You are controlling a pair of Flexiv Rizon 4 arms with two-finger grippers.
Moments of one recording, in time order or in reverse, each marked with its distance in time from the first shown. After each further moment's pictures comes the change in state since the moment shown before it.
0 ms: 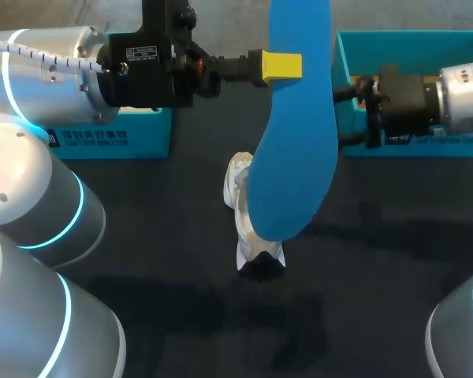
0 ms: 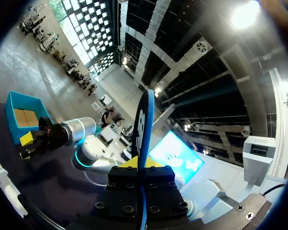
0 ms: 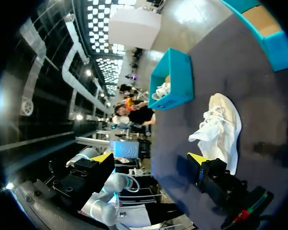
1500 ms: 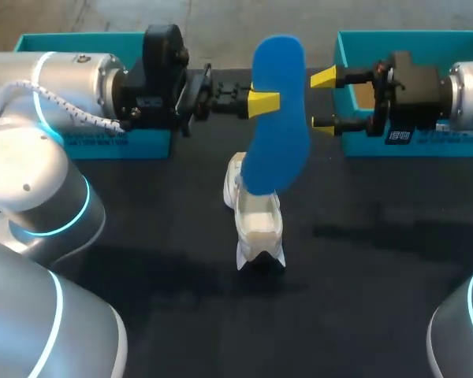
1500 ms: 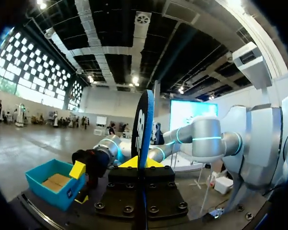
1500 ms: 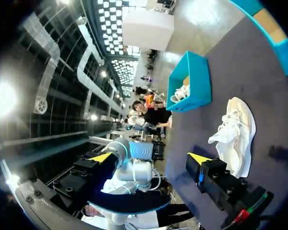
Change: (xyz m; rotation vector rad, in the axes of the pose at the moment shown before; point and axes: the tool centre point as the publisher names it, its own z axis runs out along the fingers) left arm -0.109 0.011 -0.032 -0.062 -0.005 0.724; right arm 0.033 0.001 -0.011 -0.024 0.122 -0.023
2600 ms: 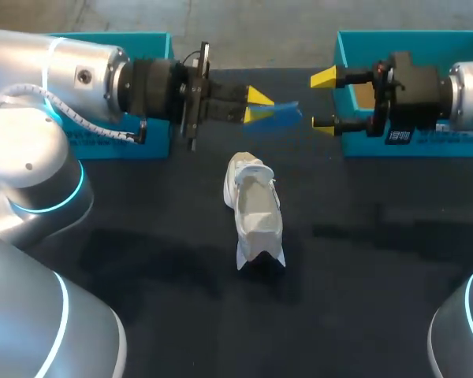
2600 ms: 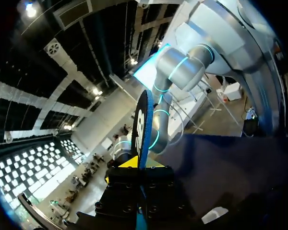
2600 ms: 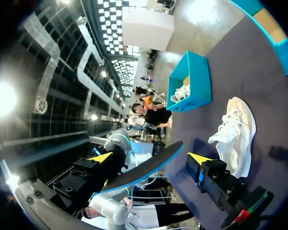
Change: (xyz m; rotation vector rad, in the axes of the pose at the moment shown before) left arm -0.038 0.039 -0.016 -0.132 0.082 0.899; right arm 0.000 0.000 0.000 0.000 0.000 0.000
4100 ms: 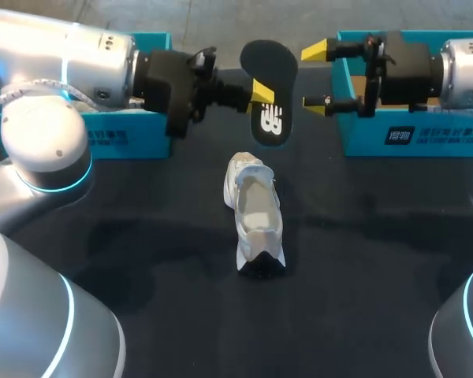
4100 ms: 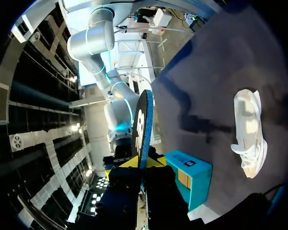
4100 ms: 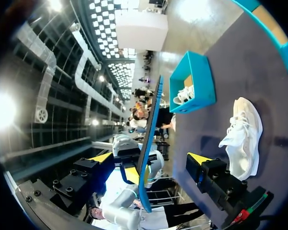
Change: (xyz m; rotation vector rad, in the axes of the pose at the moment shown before) left arm -0.029 0.075 -0.002 -0.189 0.119 0.892; right arm 0.025 0.026 0.017 0.000 0.010 0.085
